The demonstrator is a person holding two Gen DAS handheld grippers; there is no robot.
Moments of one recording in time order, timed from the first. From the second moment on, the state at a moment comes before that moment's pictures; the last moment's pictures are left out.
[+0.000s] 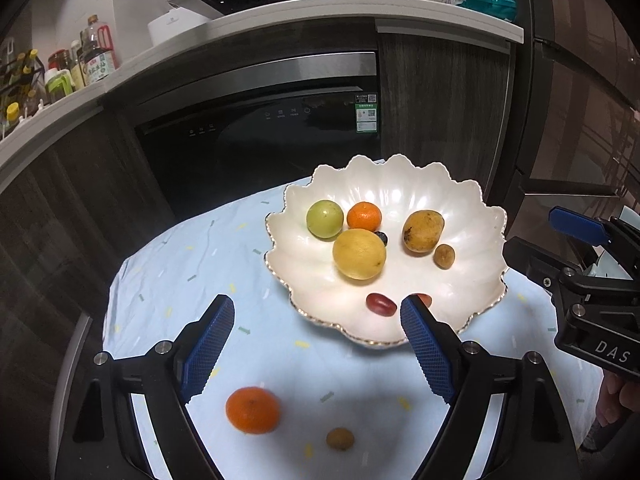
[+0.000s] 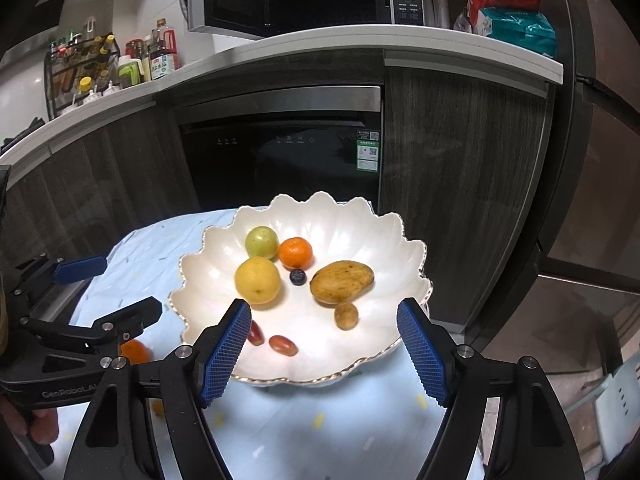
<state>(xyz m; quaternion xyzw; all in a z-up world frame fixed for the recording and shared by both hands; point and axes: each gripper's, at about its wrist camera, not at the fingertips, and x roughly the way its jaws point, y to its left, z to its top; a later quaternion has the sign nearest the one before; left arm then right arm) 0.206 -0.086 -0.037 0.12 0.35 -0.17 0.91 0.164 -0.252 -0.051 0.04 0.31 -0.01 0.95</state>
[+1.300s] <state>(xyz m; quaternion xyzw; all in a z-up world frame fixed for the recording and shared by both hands) 0.155 -0.023 -0.038 0.14 0.34 -0.15 0.92 0.129 -0.182 -0.052 0.00 0.31 0.04 0.95</state>
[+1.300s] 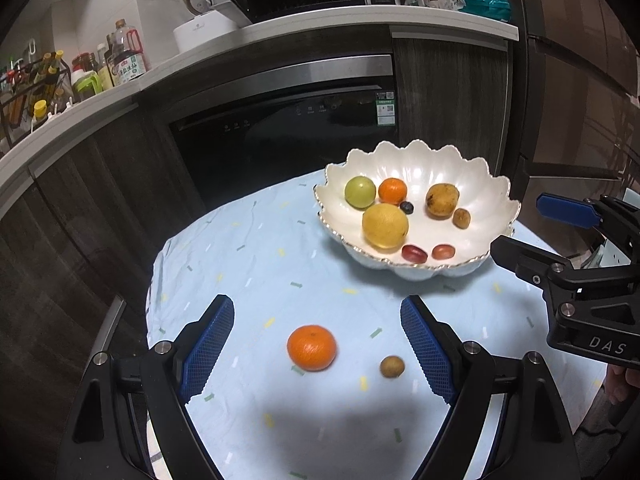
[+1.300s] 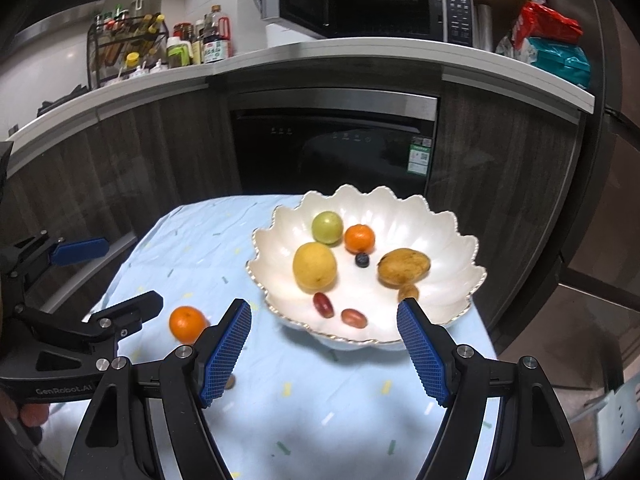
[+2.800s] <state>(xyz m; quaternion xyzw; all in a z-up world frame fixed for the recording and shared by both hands) 0.189 0.012 -0.124 0.22 0.37 -0.26 0.86 0.145 -0.097 -0.140 -0.06 0.40 0.11 0.91</state>
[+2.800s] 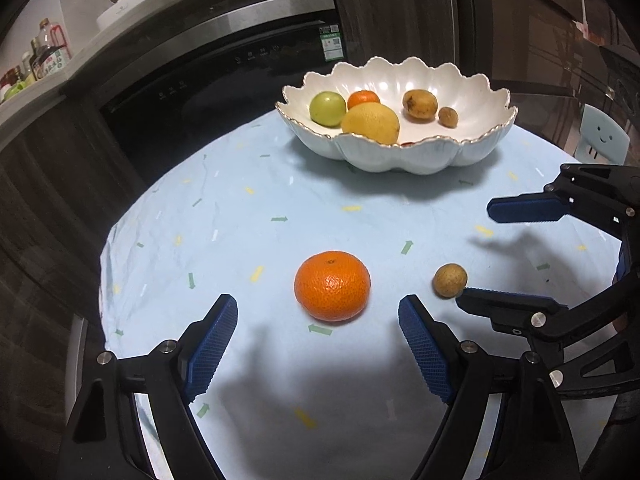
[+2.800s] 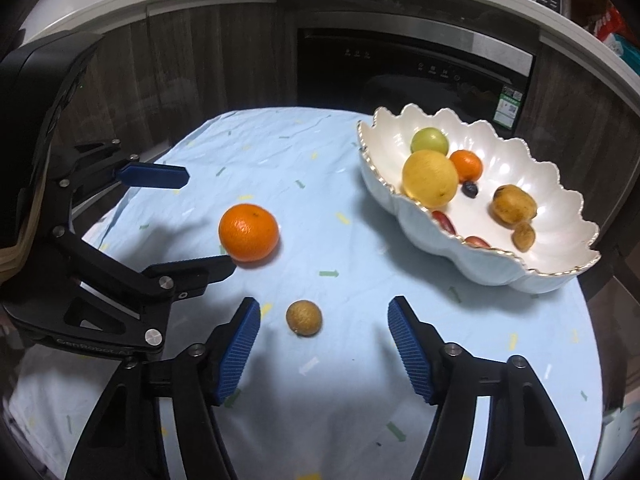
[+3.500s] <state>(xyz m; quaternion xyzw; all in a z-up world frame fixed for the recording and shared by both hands) 0.206 0.004 -0.148 0.22 0.38 -0.29 0.85 0.158 -0.092 -0.164 -0.04 0.43 0.13 0.89</state>
